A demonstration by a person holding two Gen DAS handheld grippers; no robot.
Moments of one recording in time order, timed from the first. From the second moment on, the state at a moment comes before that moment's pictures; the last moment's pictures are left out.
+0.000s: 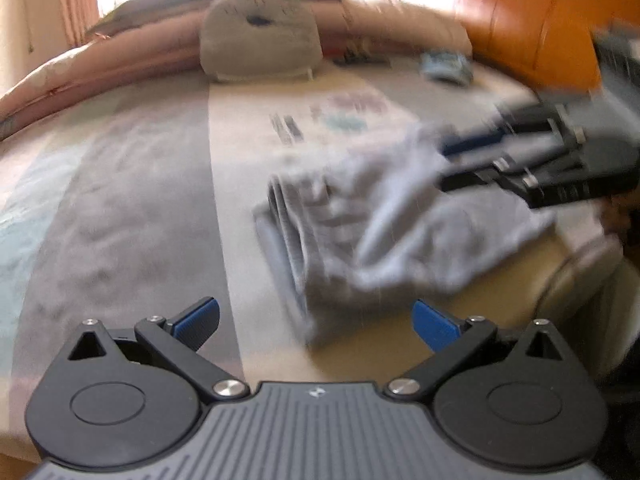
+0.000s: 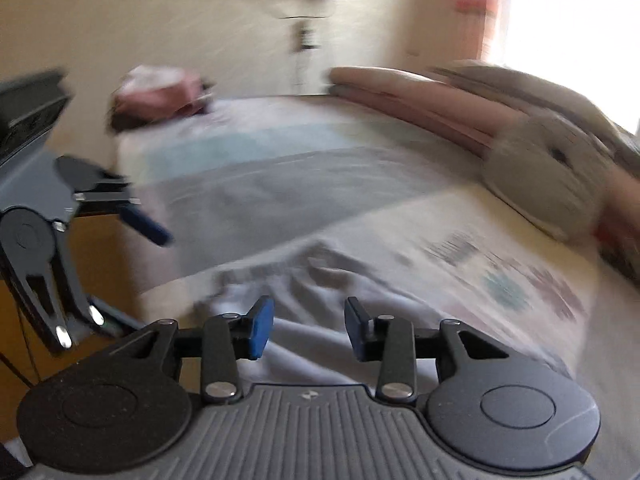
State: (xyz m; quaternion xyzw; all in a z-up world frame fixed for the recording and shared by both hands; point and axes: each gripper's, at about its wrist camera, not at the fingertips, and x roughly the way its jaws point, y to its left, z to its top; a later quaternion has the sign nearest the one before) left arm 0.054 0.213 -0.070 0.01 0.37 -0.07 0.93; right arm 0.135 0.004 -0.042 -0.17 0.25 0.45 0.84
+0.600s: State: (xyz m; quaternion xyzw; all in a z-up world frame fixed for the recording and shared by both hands) left arm 0.144 0.290 -0.128 -0.41 0.37 -0.13 0.82; right arm 0.162 -0.121 -0.057 0.00 0.32 0.32 0.89
